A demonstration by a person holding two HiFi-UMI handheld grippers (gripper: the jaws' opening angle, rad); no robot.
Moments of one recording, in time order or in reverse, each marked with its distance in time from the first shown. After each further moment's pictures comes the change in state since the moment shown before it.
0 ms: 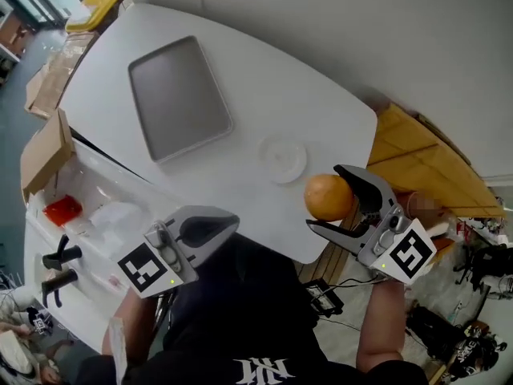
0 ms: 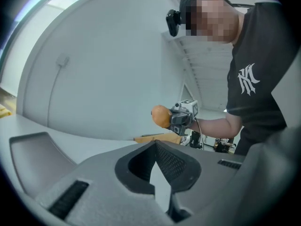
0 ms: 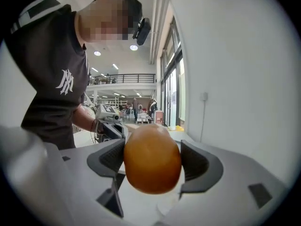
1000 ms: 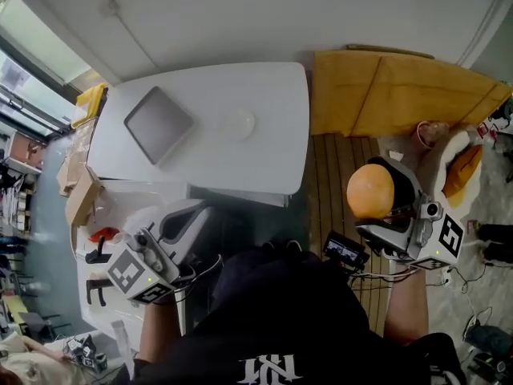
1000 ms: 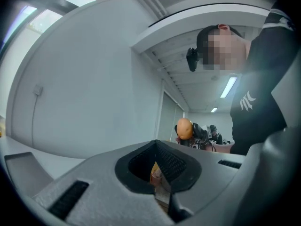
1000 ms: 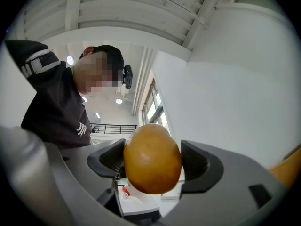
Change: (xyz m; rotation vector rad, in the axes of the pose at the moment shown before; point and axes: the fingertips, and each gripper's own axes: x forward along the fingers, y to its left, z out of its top) left arm -0.027 -0.311 0.073 0.193 -0.187 -0.106; right arm -0.354 0.251 0.064 0.161 -0.679 -0.246
